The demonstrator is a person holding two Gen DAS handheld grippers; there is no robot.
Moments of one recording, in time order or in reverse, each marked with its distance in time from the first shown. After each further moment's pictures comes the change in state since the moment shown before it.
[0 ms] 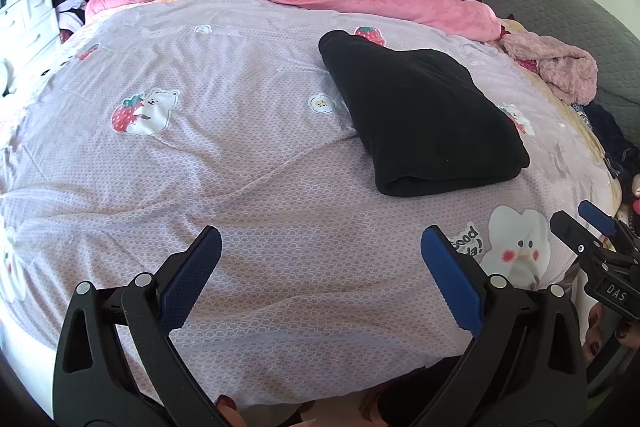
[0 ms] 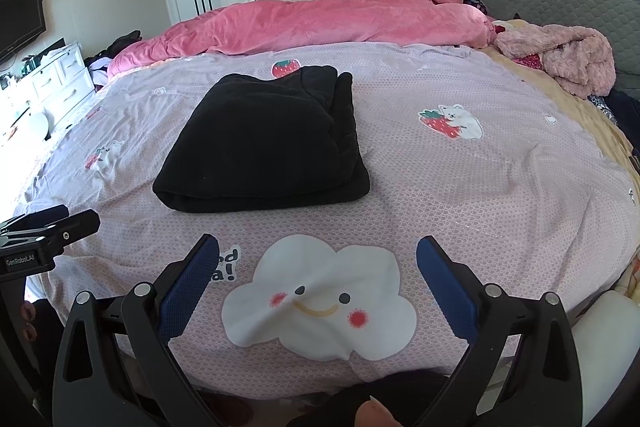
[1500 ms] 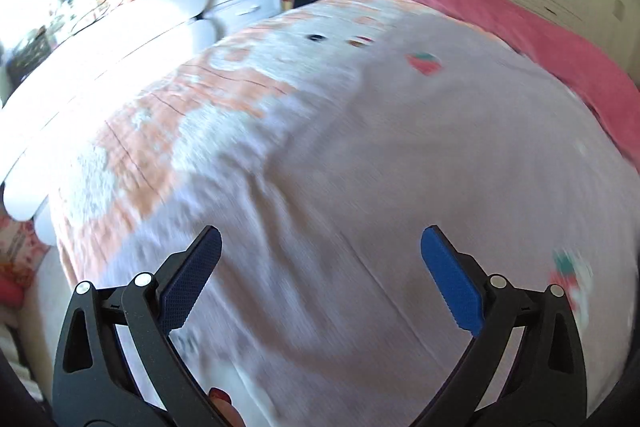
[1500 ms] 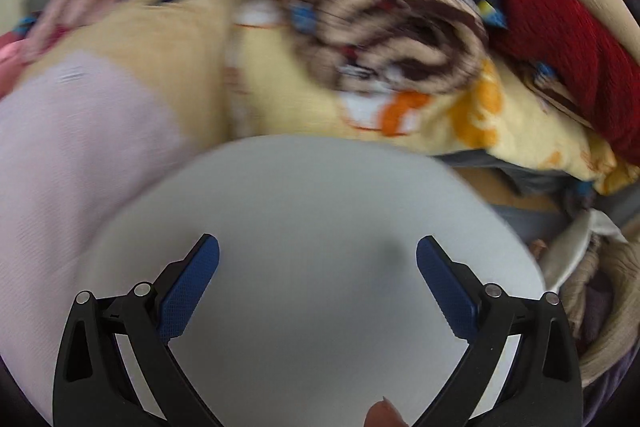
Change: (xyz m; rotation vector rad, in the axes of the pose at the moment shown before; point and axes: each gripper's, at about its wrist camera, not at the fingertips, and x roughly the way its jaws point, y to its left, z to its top) left arm 0.000 0.374 0.074 -0.501 -0.049 0.598; right arm -0.104 -0.384 -0.195 1.003 0.097 -1.001
